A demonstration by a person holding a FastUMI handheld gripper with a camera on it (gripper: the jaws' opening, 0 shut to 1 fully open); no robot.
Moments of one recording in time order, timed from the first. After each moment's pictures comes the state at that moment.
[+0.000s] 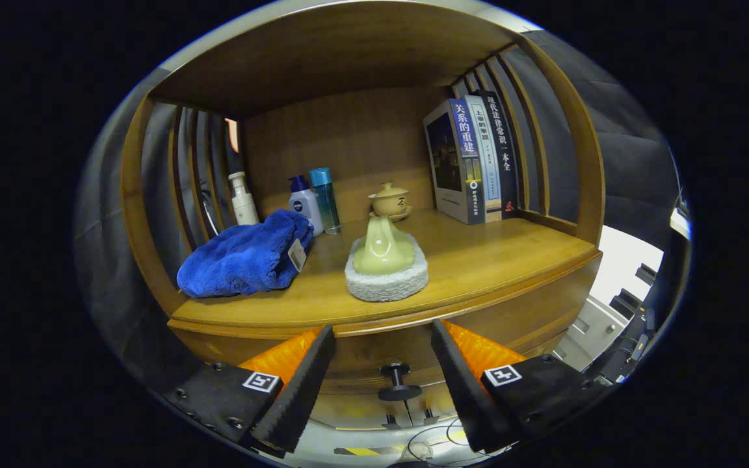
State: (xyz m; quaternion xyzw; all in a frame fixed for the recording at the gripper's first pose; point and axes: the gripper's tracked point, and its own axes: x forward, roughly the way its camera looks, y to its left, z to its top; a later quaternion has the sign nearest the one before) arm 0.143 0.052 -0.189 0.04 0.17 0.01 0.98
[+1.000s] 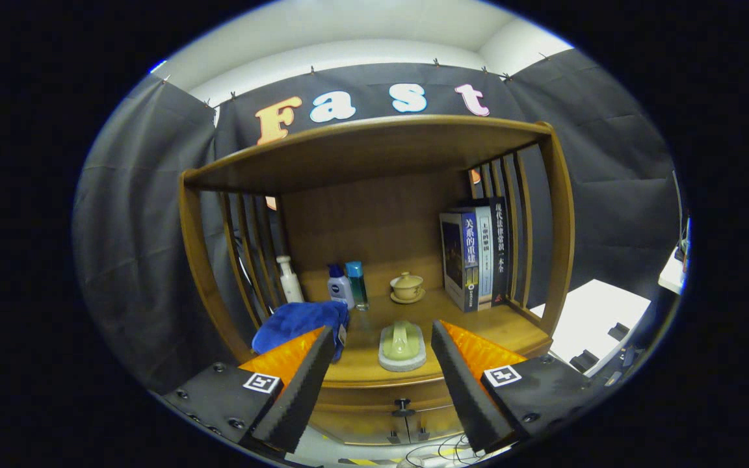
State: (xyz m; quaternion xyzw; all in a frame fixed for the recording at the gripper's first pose) arm 0.084 0.073 0.000 0.03 0.07 0.06 1.00
